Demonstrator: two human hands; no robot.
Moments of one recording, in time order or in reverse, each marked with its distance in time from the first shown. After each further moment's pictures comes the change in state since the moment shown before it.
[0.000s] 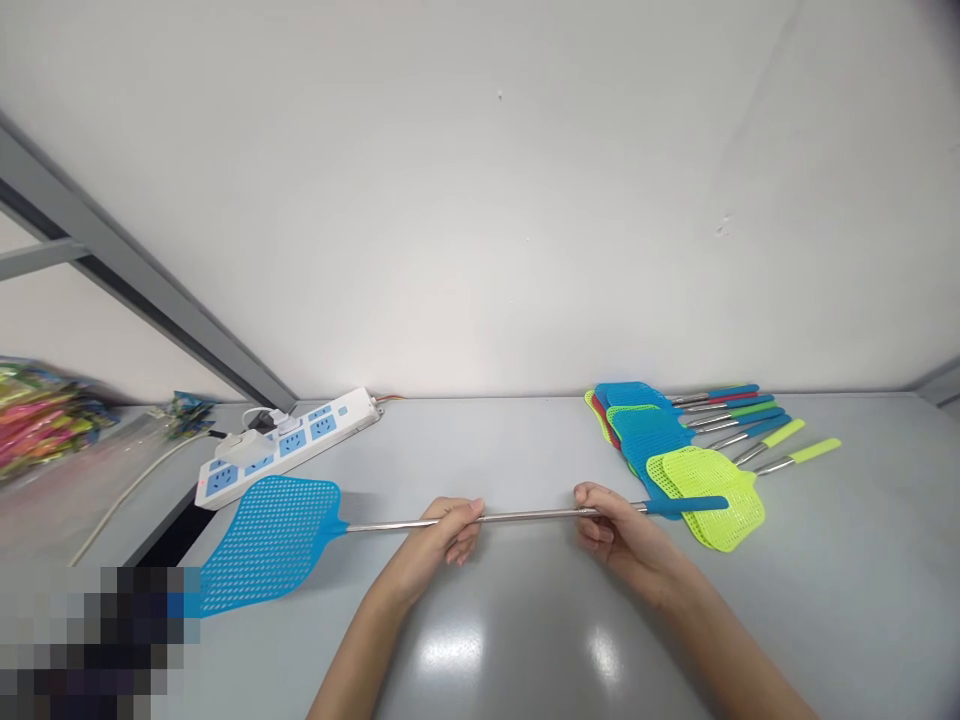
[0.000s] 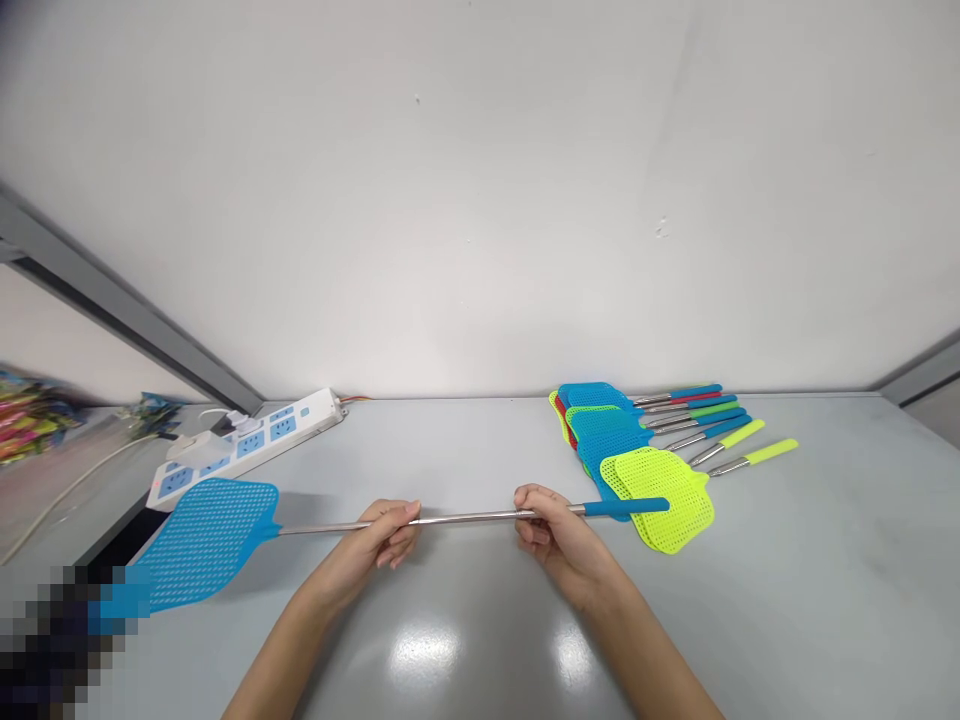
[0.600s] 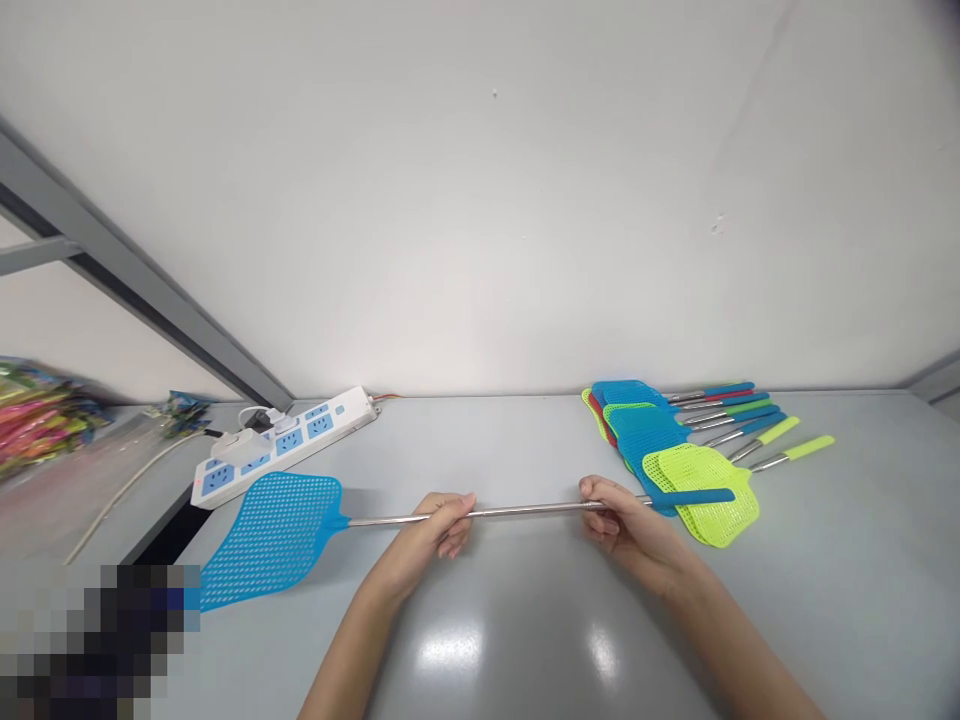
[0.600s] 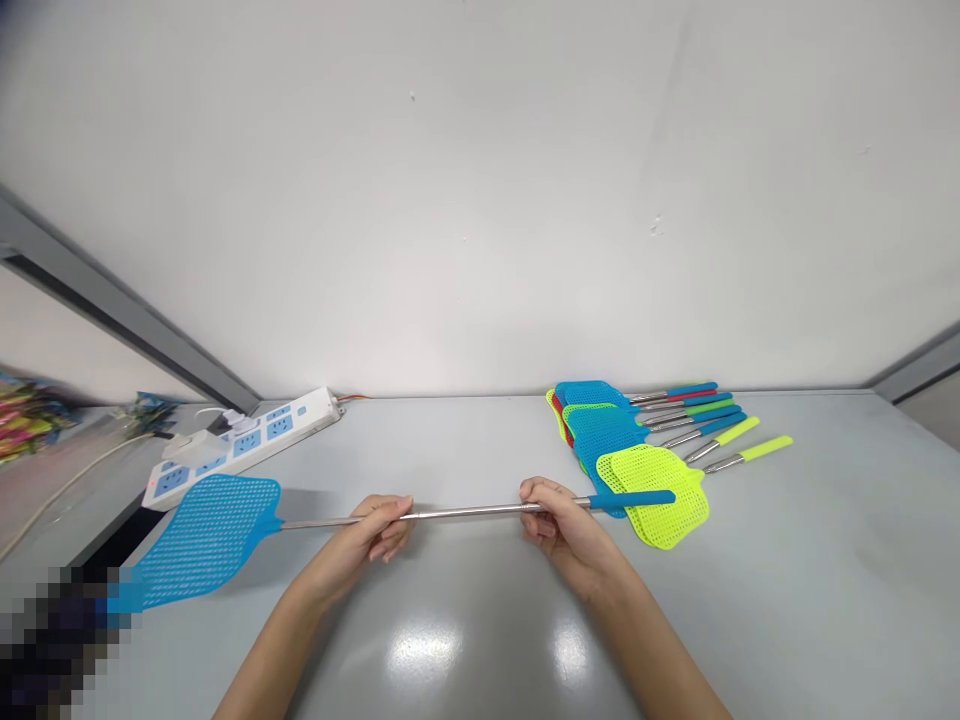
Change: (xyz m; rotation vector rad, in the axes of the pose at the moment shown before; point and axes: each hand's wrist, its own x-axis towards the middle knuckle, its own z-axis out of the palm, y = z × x) left_hand -0.002 0.005 -0.006 0.053 0.010 -0.018; right_hand -0.001 -0.007 -0.005 -0.047 0.009 -0.034
